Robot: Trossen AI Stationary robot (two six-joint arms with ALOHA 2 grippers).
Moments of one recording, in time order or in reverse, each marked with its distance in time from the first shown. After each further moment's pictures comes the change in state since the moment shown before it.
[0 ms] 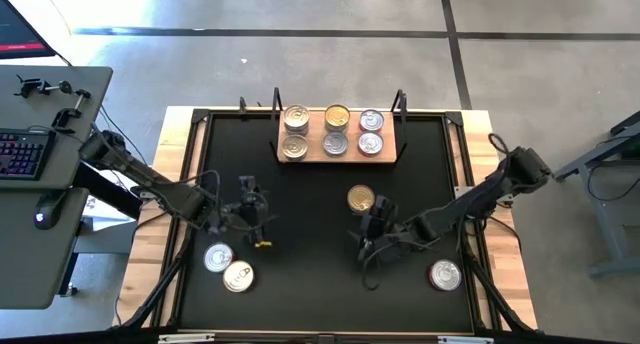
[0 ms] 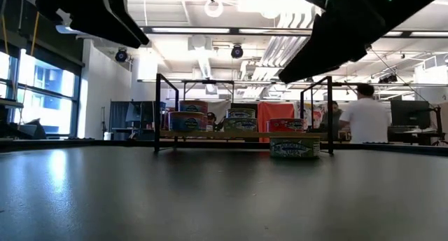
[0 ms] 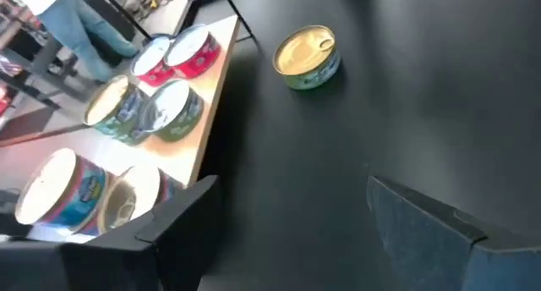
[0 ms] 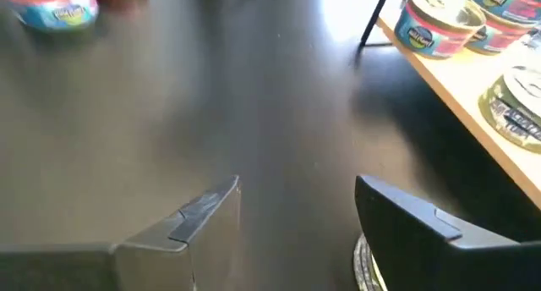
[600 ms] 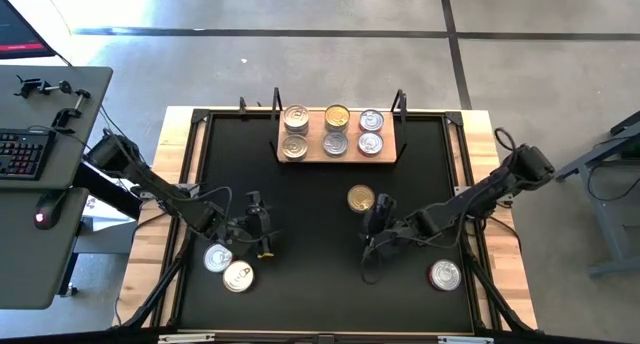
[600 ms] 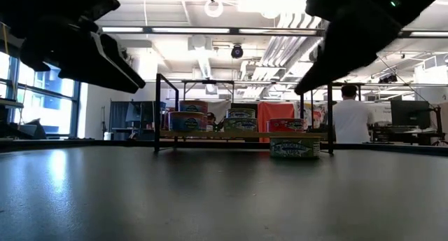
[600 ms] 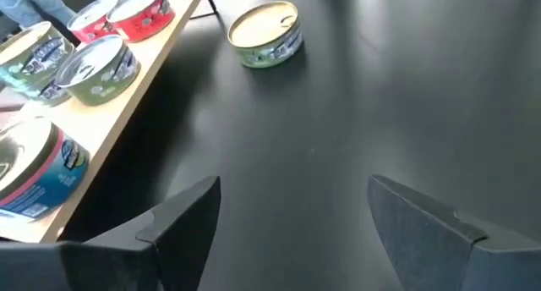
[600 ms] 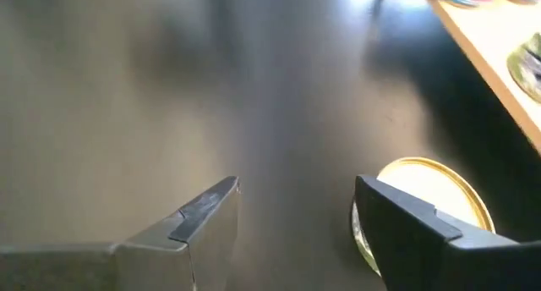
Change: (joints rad) left arm -0.050 0.156 -0.225 0.425 0.015 -0.151; right arm -0.024 -0.032 -0.003 -0.153 -0.122 0.027
